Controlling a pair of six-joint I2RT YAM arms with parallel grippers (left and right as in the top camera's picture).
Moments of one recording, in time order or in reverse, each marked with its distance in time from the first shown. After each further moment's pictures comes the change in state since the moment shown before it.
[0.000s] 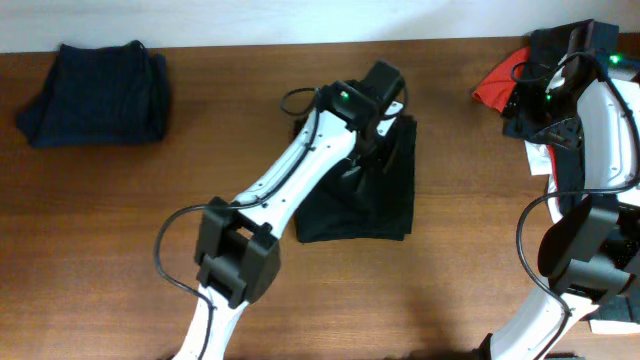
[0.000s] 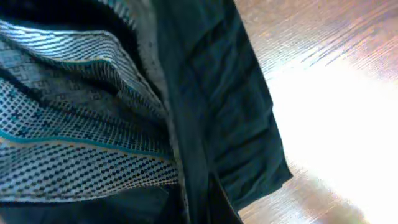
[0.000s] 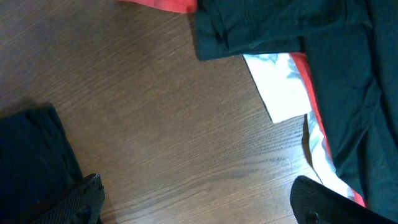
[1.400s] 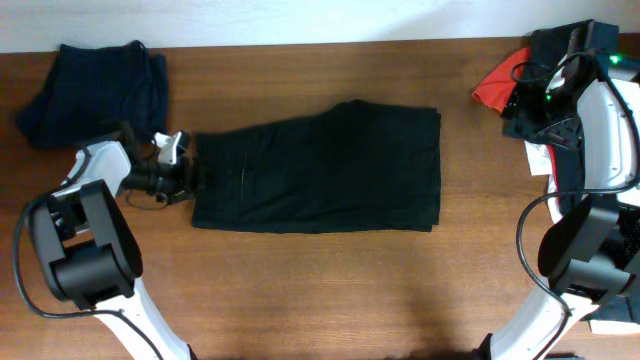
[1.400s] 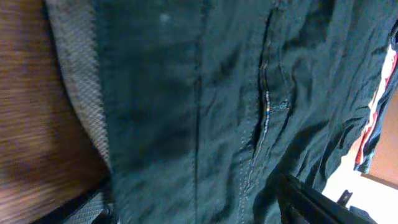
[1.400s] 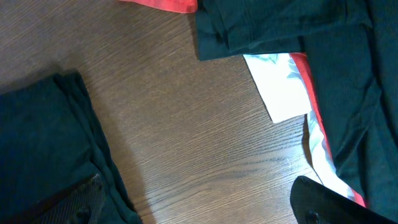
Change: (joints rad) left arm 0.956 -0.150 -0.784 0.286 0.568 0.382; right arm 0.000 0.000 0.000 0.000 0.000 0.000
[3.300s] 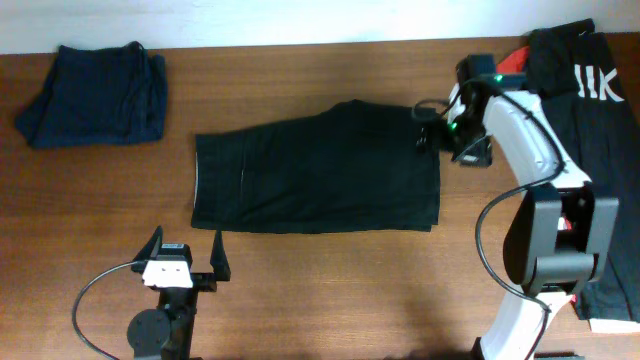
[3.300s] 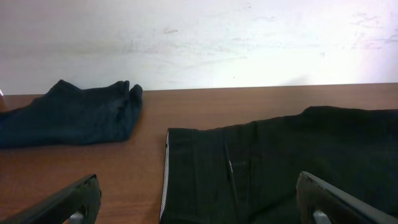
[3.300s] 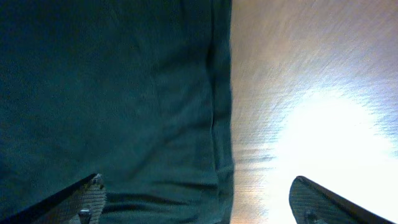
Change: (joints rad) left arm -0.227 -2.116 -1.396 0.822 -0.611 -0.210; right arm 0.299 -0.002 -0.220 0.053 -0.089 0.003
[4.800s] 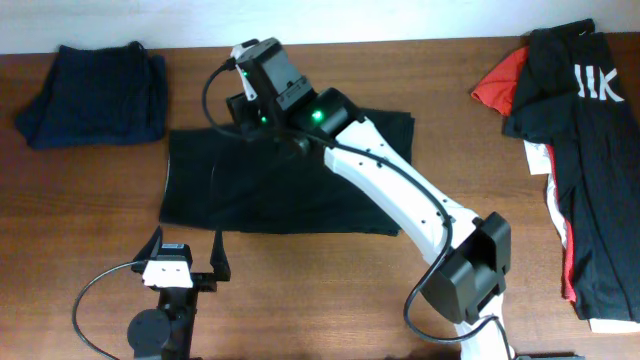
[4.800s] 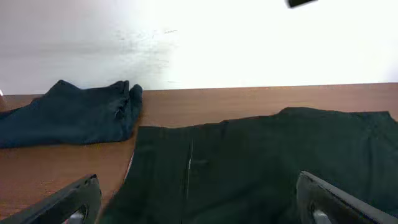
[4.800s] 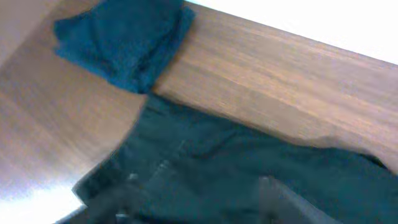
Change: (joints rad) left arm 0.000 -0.001 0.000 0.000 0.000 0.000; right arm 0.705 0.080 0.441 0.388 0.114 0.037
